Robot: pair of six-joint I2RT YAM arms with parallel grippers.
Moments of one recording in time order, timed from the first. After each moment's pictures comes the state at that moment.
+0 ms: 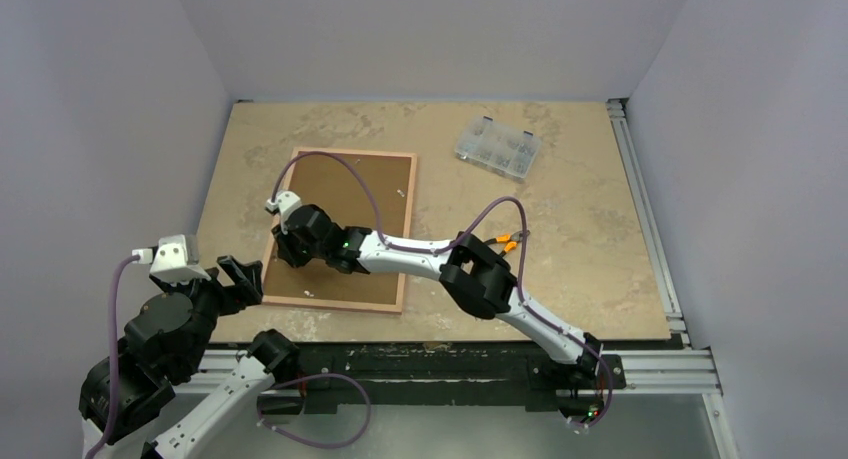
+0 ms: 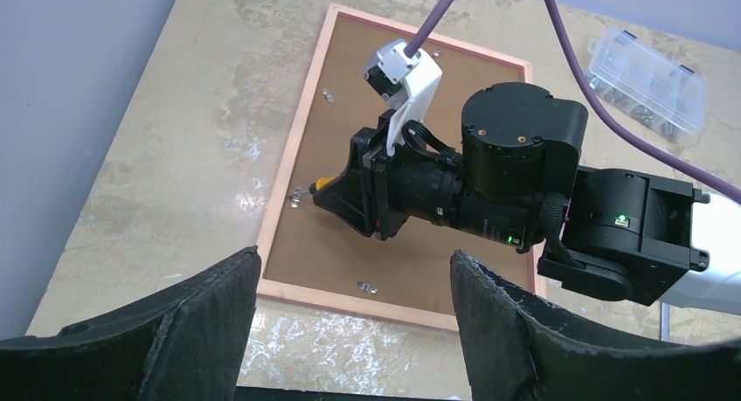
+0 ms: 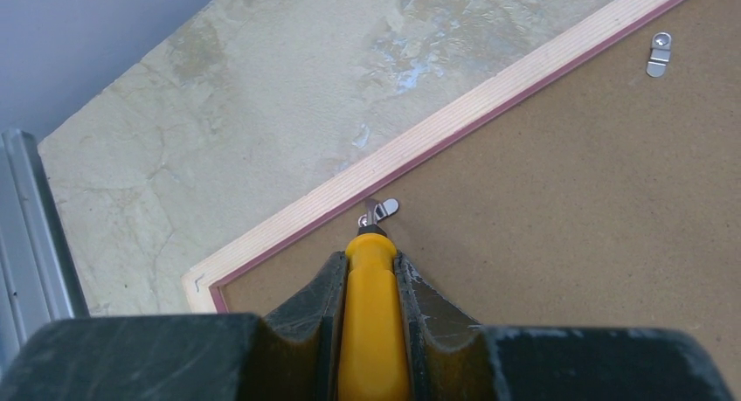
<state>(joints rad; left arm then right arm) -0.62 0.24 1.08 -1.19 -0.62 -0.44 1.17 2.50 2.09 -0.04 0.04 0.31</state>
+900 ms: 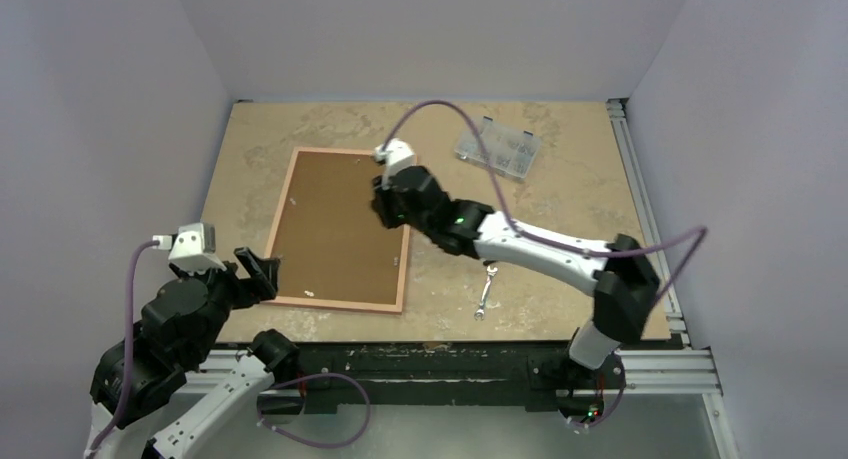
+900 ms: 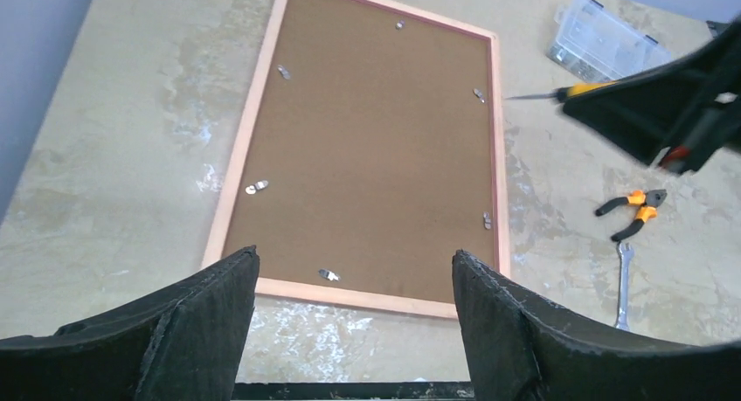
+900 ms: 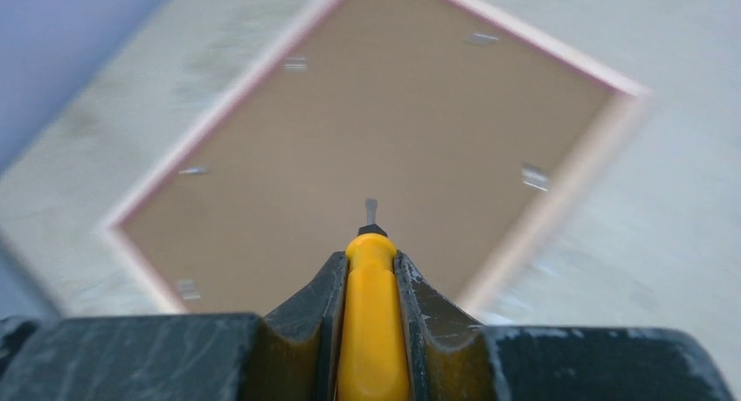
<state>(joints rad) -0.62 0.30 1.07 -1.16 -0.54 -0.48 1.07 1.75 1.45 -0.13 0.26 0.30</state>
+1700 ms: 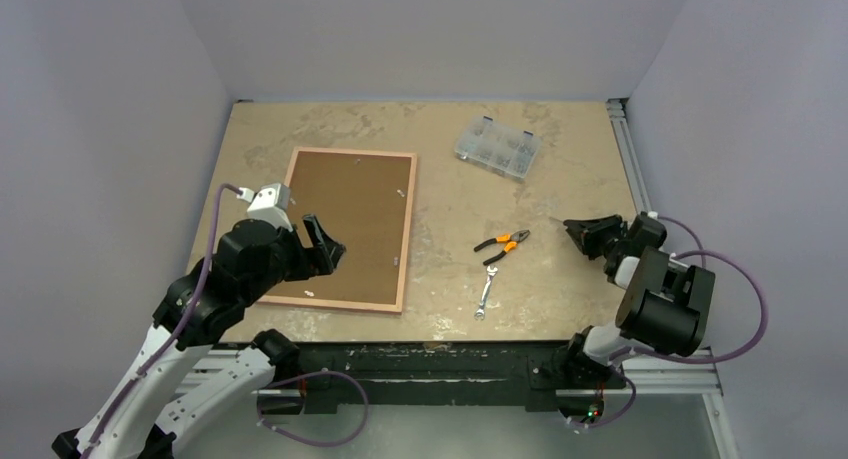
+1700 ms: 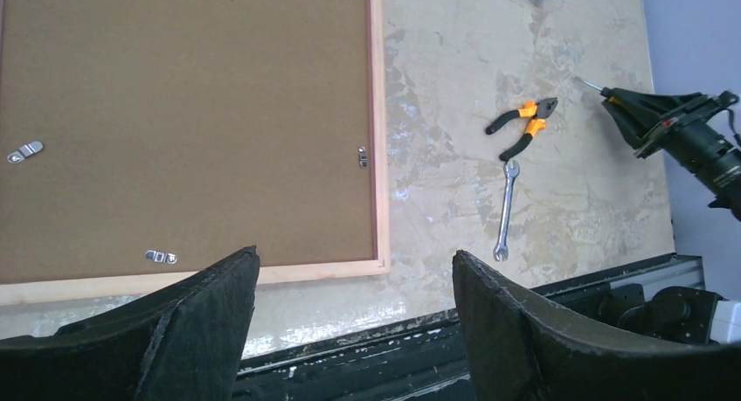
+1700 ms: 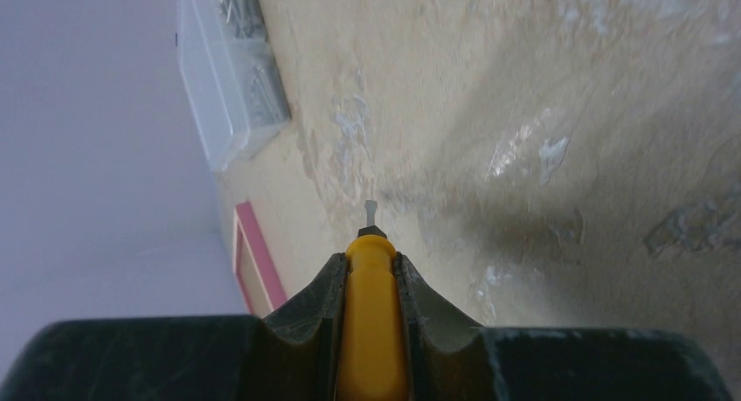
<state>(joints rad) -0.62 0.62 1.00 -0.96 -0.20 -0.66 -0.47 1.45 0.41 0.41 -0.56 0.96</state>
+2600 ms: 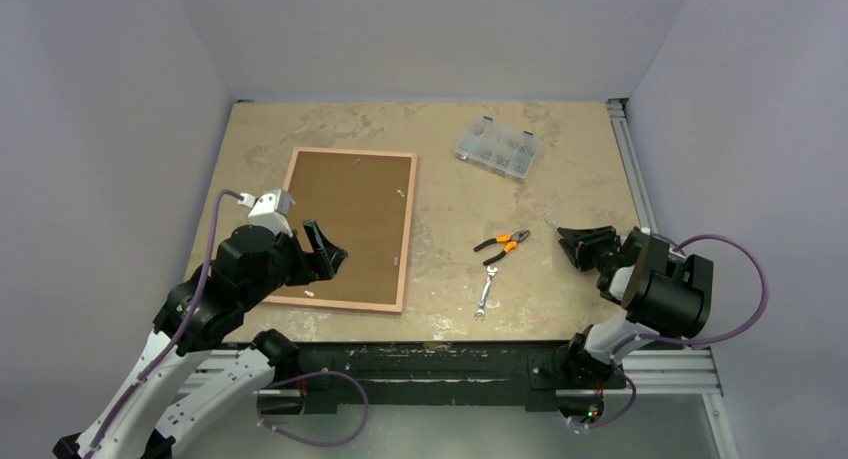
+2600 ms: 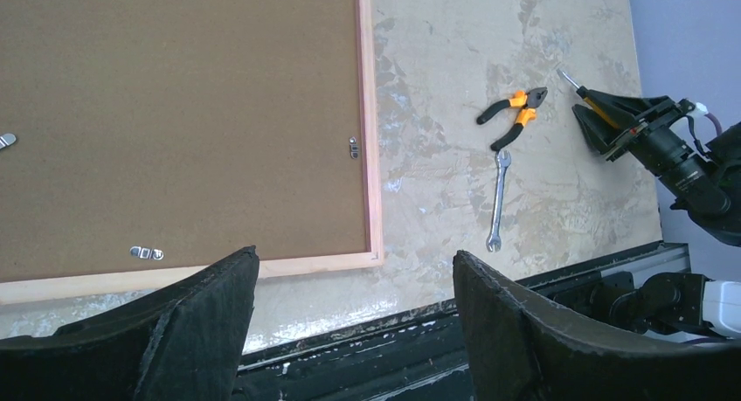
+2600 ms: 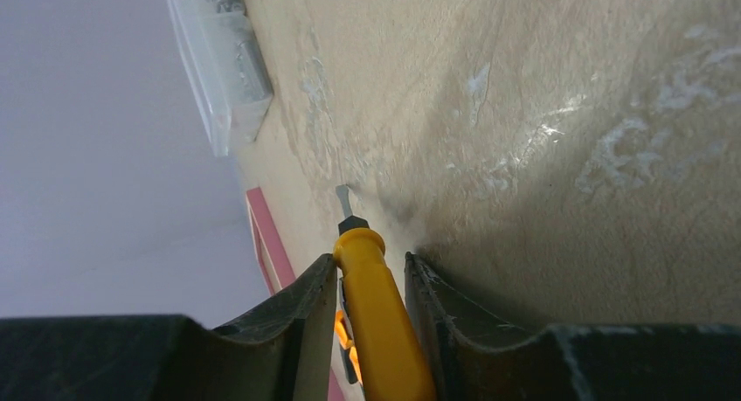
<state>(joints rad) -0.62 0.58 0.96 -0.94 -0.16 -0.68 -0.50 1.58 0.27 0.70 -0.64 1.08</state>
